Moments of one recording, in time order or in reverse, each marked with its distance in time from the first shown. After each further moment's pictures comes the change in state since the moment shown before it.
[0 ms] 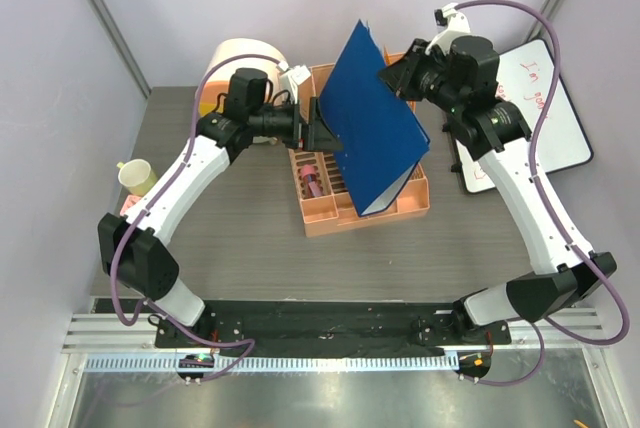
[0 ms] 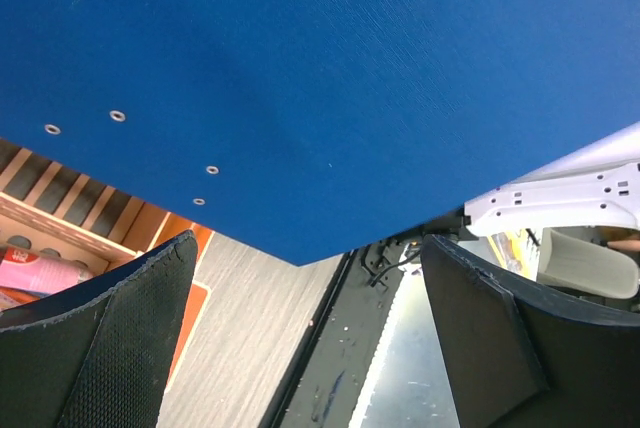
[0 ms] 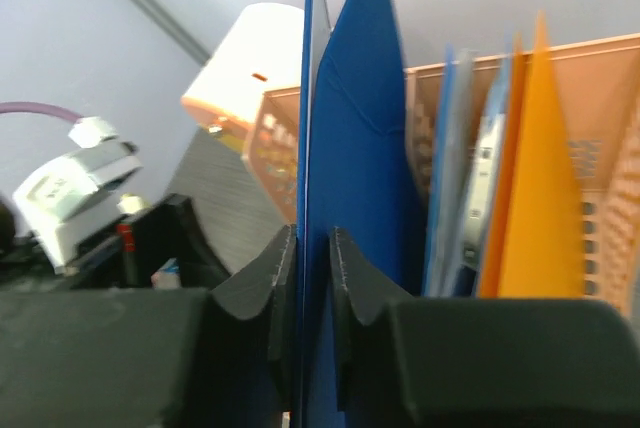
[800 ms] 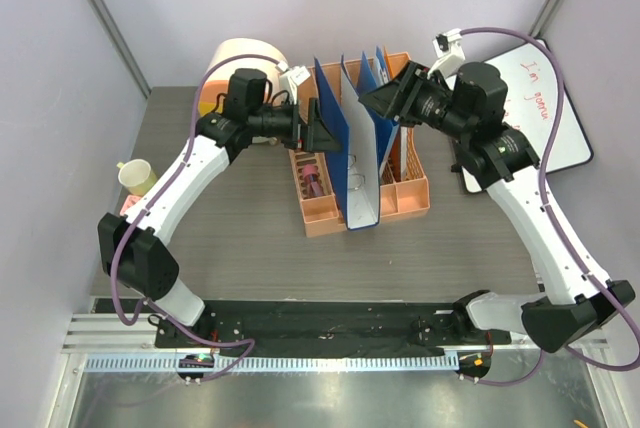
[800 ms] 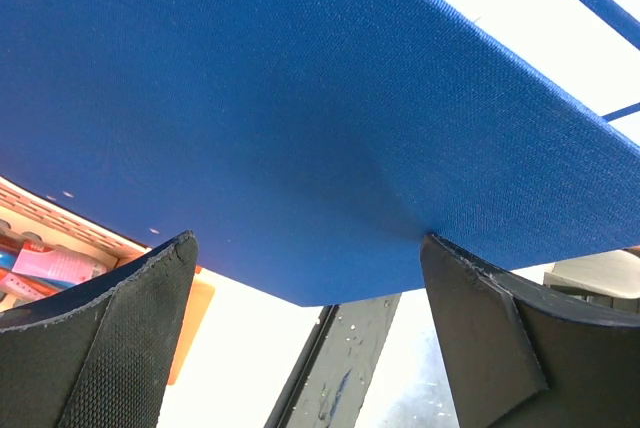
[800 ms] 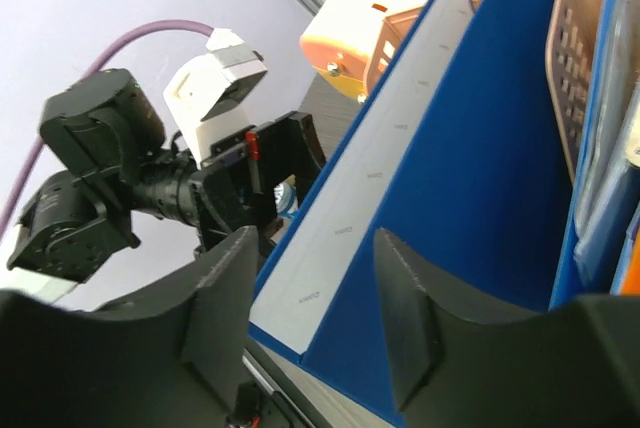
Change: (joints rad) left arm 0.002 0.000 -0.003 -0.007 -0.003 0.021; right arm 0.033 -0.156 -0.189 0.083 -0.192 0.223
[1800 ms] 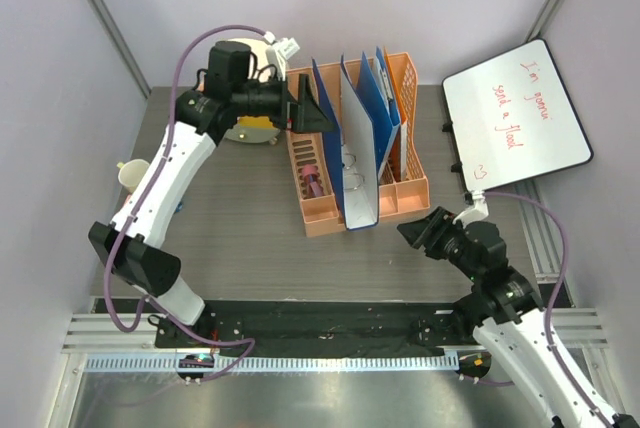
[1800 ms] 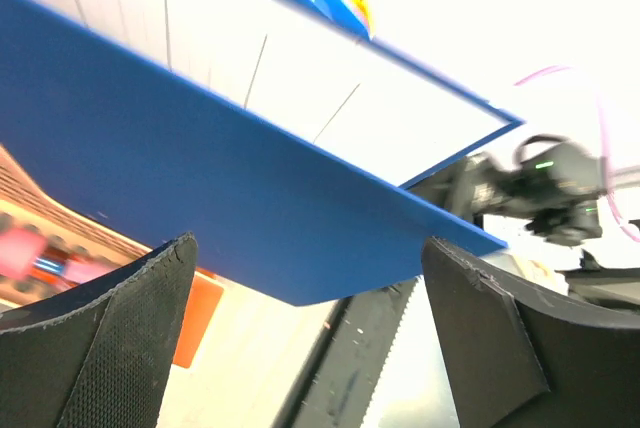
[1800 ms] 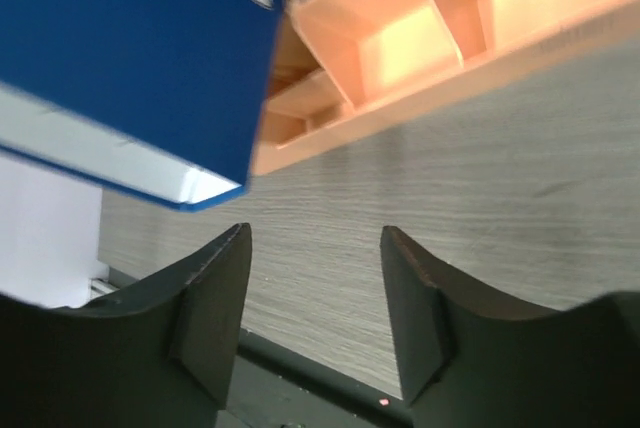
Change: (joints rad) left arm 0.026 0.027 0.261 -0.229 -0.019 0.069; right arm 0.003 -0.945 -1.085 -0.123 0.247 0.151
